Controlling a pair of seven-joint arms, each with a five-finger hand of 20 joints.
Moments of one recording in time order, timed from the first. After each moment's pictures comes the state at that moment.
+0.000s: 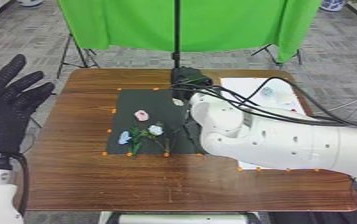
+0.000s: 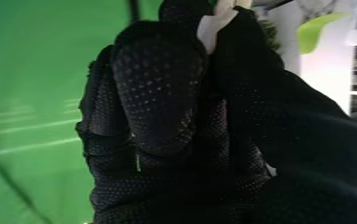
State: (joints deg) left arm 136.6 -48.1 -109.8 -136.8 30.9 19.4 23.4; right arm -21.8 -58.7 -4.8 -97.3 -104.0 13.7 48.0
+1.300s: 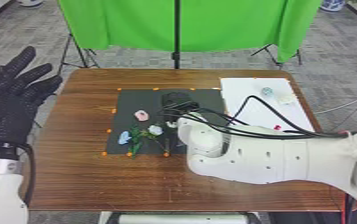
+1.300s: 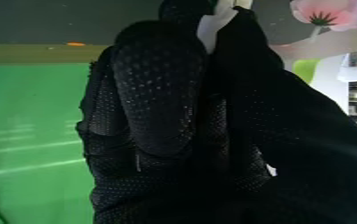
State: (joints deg) left arm 131.4 -46.9 -107.4 -135.1 31.5 17.8 21.4; right arm -24.7 -64.4 -10.6 -93.1 -104.0 14.6 51.9
